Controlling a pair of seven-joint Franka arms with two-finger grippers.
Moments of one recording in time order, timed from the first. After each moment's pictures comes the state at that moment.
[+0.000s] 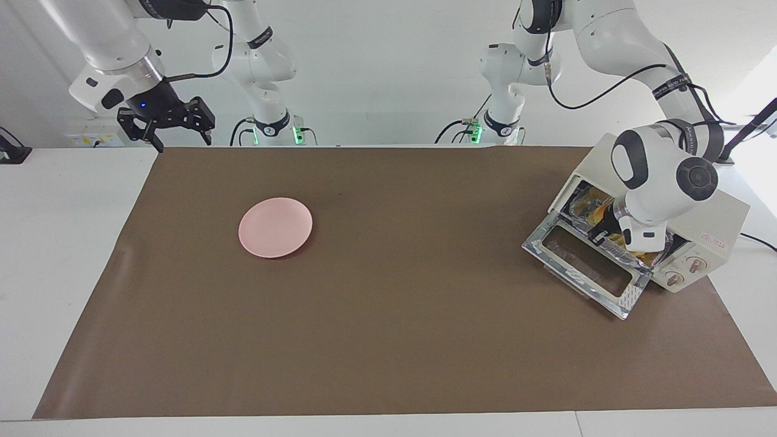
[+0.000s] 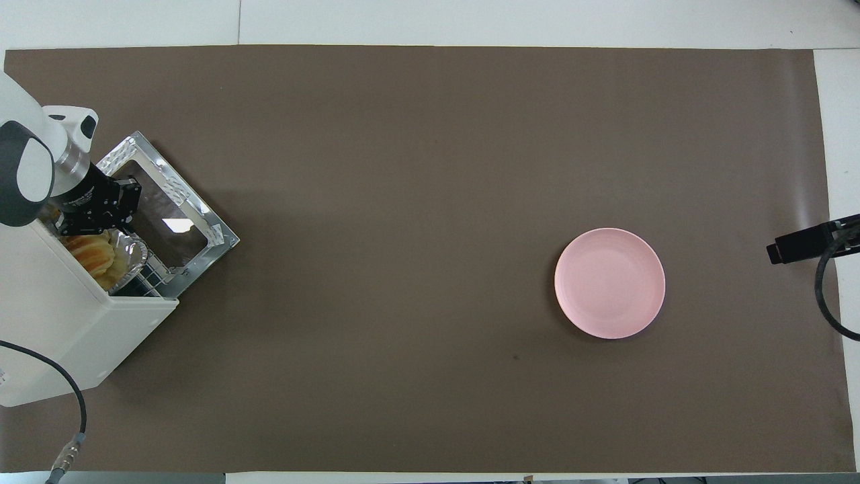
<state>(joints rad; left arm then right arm) -0.31 0.34 0.38 -1.69 -0.03 1.73 -0.56 -0.04 -0.10 -0.01 -1.65 0.01 1.46 -0.21</state>
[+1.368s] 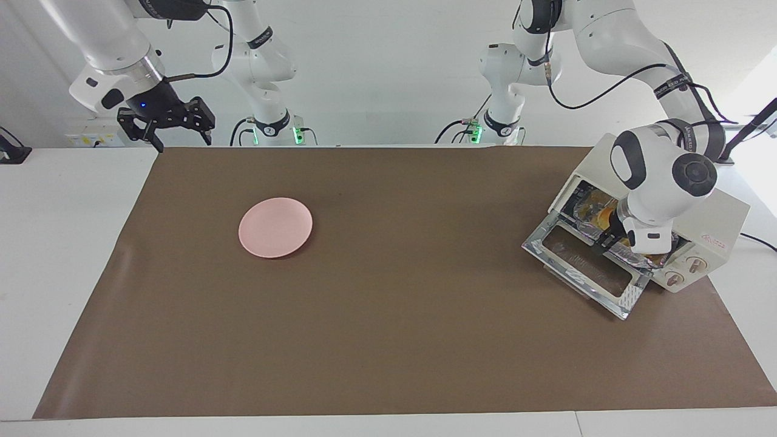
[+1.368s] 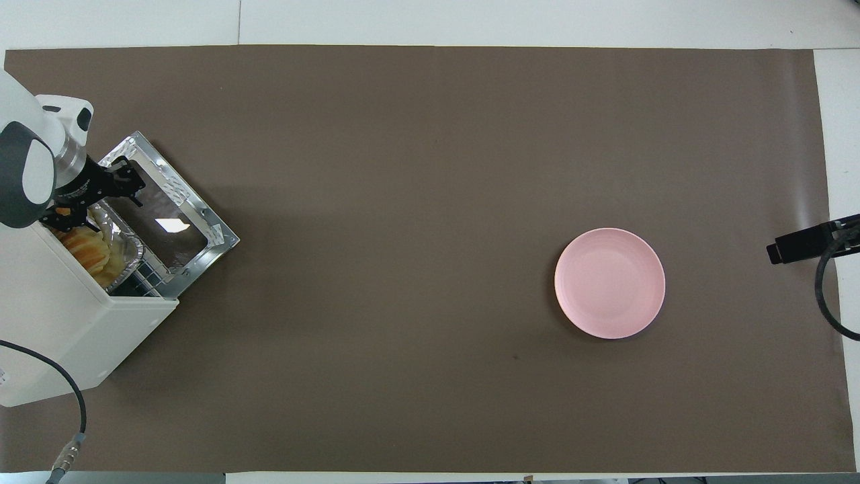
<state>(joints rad) -0.31 0.34 0.38 -1.70 0.03 1.82 -0.55 -0.04 -0.10 -0.01 -1.65 0.01 1.46 -0.21</state>
